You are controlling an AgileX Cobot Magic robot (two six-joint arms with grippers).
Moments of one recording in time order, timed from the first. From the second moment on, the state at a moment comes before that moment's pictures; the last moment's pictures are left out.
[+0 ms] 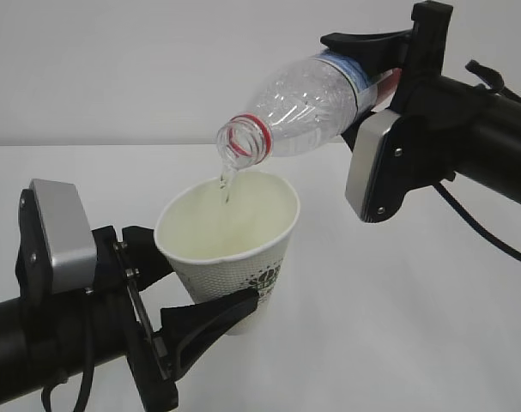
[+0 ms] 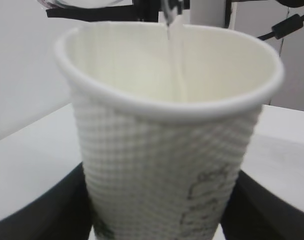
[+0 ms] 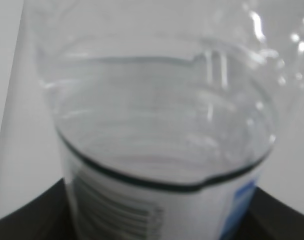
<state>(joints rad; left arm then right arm) -0.72 1.60 -0.31 0.36 -1.14 -0.10 0.36 1.52 -0.68 -0.44 -0.83 -1.23</state>
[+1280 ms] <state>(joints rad) -0.72 1.60 -0.31 0.36 -1.14 -0.10 0.36 1.52 -0.68 -0.43 -0.84 -1.25</state>
